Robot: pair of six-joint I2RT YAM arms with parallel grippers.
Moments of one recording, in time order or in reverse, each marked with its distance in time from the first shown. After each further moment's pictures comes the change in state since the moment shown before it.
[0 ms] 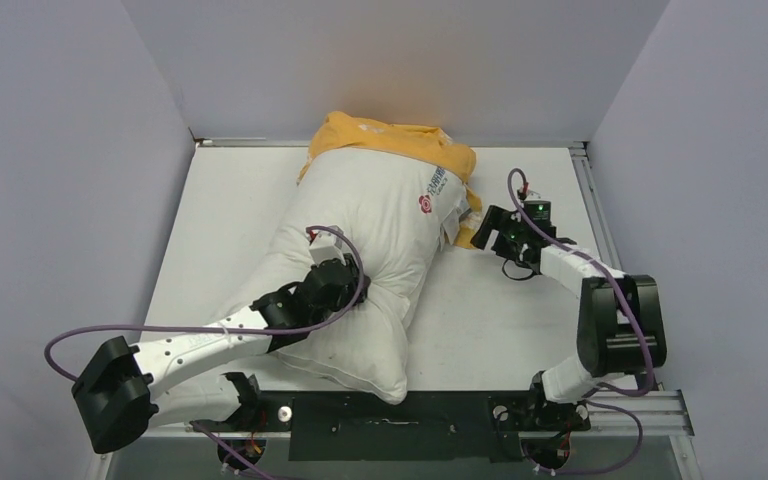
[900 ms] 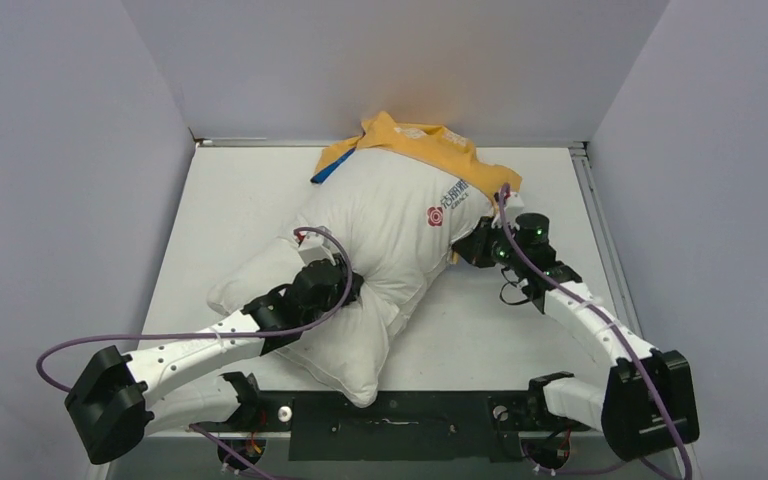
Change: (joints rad) left arm 0.045 -0.050 -0.056 0.029 0.035 -0.035; right arm 0.121 -0.281 -0.121 0.160 -0.307 -0.014
